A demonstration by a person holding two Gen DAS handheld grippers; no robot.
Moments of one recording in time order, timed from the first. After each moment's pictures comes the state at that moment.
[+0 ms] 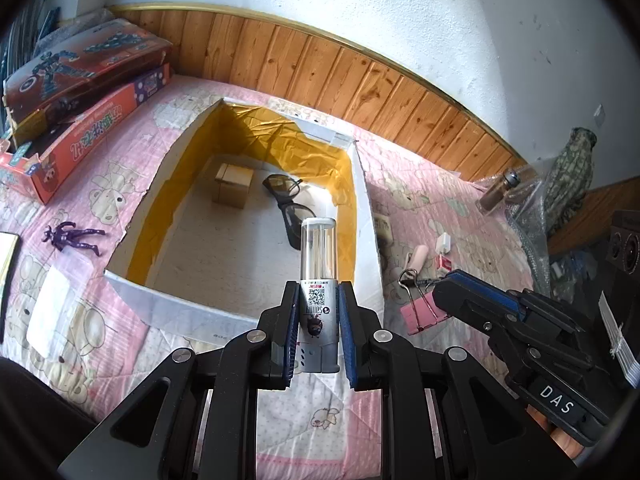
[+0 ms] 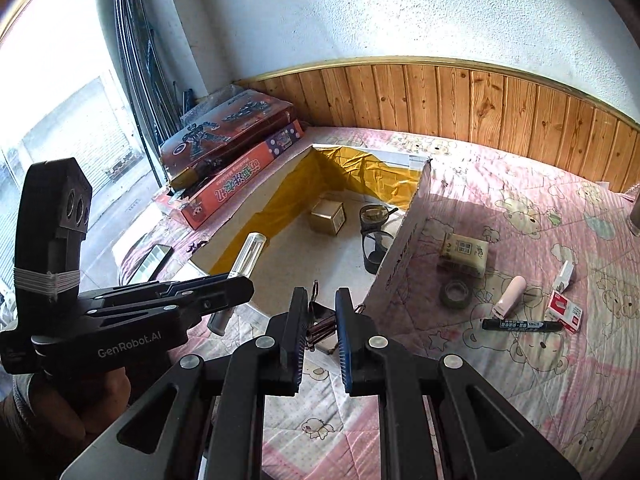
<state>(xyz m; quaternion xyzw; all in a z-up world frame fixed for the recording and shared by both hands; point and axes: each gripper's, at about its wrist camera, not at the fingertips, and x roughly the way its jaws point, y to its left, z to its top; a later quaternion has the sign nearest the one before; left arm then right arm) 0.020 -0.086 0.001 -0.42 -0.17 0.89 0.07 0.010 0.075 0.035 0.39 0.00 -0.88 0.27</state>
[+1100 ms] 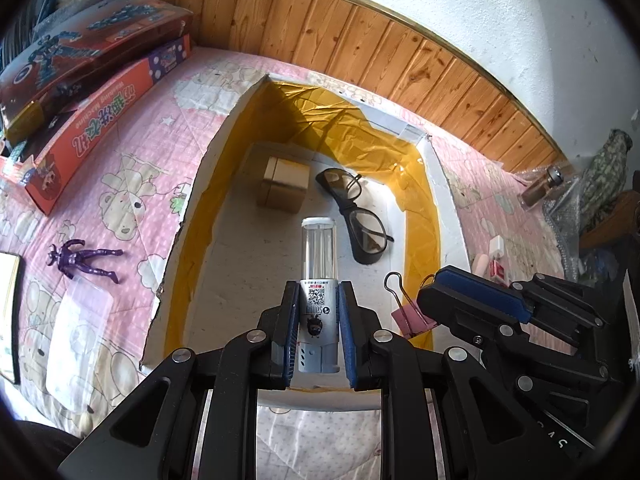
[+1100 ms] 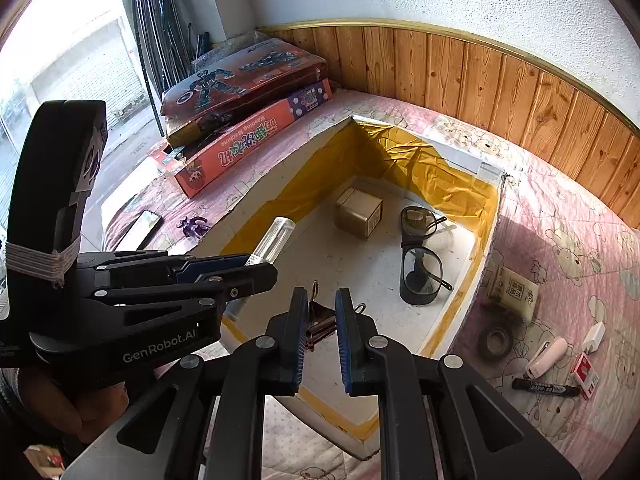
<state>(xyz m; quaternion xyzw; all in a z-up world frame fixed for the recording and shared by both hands) -0.054 -0.138 -0.040 -0.48 -0.16 0.86 0.04 -0.064 -0.014 0.004 0.44 0.08 -0.84 0.29</state>
